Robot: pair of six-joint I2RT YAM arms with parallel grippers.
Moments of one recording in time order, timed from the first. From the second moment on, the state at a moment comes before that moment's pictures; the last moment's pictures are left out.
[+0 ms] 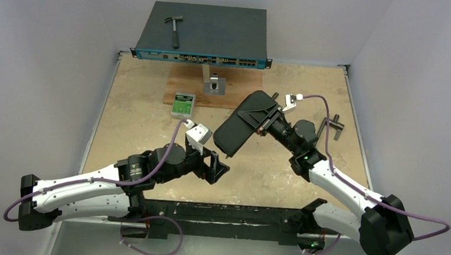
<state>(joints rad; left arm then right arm) -1.20 0.79 0.73 -0.28 -0.25 -0.49 0.56 1.08 0.56 0.63 -0.27 1.28</state>
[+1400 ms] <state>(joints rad) -1.21 0.86 0.78 -0.07 -0.34 -0.35 0.65 1.04 0.98 0.12 -0.20 0.94</state>
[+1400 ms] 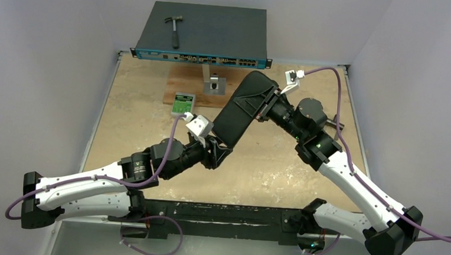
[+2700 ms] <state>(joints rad) -1.22 0.82 0.76 0.01 -0.35 -0.36 0.66 1.03 0.98 0.14 -0.16 0.96</state>
